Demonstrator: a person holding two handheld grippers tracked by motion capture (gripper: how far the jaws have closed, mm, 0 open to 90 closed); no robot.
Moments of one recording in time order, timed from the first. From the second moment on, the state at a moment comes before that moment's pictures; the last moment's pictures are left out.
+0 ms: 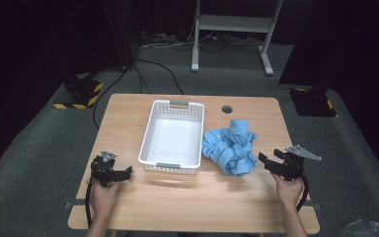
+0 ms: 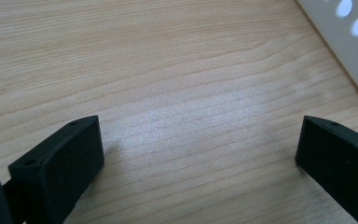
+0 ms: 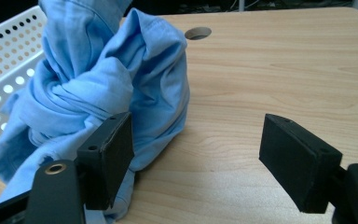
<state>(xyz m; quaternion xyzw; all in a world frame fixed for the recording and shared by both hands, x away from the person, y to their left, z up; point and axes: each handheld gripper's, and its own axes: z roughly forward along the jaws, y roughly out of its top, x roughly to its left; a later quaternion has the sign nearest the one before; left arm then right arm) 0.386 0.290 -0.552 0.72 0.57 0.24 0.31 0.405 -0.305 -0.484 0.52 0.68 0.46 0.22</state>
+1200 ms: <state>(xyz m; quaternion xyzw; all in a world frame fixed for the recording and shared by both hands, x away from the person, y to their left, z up) 0.386 0.290 -0.552 0.72 0.57 0.24 0.31 0.416 -0.294 -0.513 0.54 0.70 0.40 0.23</state>
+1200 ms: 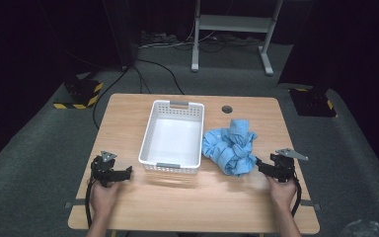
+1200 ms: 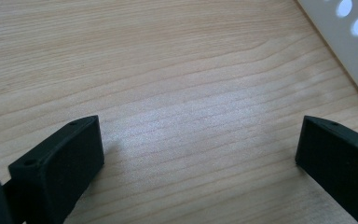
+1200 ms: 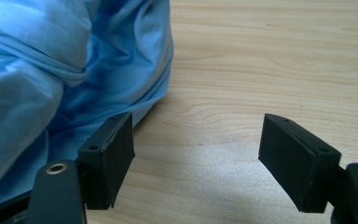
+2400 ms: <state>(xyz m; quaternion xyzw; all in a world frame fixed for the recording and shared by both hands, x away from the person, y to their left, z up) 0.385 0.290 -0.552 0.72 0.57 0.24 0.31 0.434 -0.283 -0.541 0.57 0.71 0.36 0.23</state>
